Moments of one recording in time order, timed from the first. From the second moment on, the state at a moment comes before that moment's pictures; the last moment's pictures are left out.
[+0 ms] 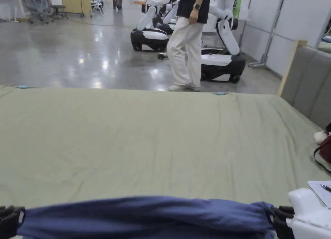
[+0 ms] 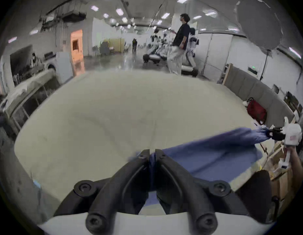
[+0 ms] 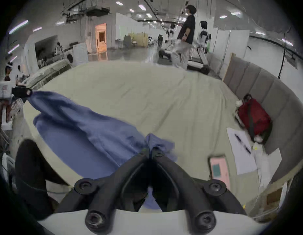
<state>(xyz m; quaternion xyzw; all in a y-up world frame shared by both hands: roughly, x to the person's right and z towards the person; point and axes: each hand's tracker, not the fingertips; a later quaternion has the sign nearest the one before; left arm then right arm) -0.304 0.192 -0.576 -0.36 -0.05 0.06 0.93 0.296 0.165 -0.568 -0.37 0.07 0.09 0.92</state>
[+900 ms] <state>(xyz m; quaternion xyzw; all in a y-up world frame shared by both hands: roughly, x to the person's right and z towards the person) -0.179 0.204 -0.535 -0.13 -0.03 -0.07 0.99 0.143 0.215 -0.513 -0.08 0.05 0.01 1.00</state>
